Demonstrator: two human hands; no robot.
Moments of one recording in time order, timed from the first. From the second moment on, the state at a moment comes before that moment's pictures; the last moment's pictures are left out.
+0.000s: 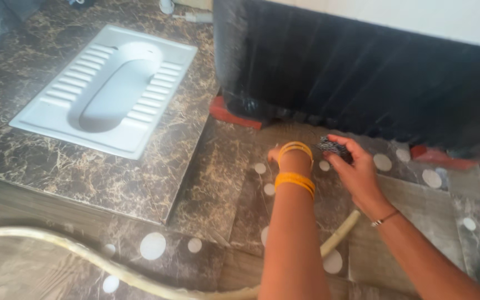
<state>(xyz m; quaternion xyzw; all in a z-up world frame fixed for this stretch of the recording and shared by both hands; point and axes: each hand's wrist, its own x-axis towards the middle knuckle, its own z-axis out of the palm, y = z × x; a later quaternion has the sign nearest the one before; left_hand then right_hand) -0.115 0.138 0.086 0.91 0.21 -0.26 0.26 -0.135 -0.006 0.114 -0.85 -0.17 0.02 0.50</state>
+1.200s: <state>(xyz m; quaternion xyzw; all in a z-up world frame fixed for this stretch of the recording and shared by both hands) -0.134 0.136 0.021 0.69 0.45 -0.11 0.56 -0.087 0.160 0.291 -0.75 -0.54 -0.33 -0.22</state>
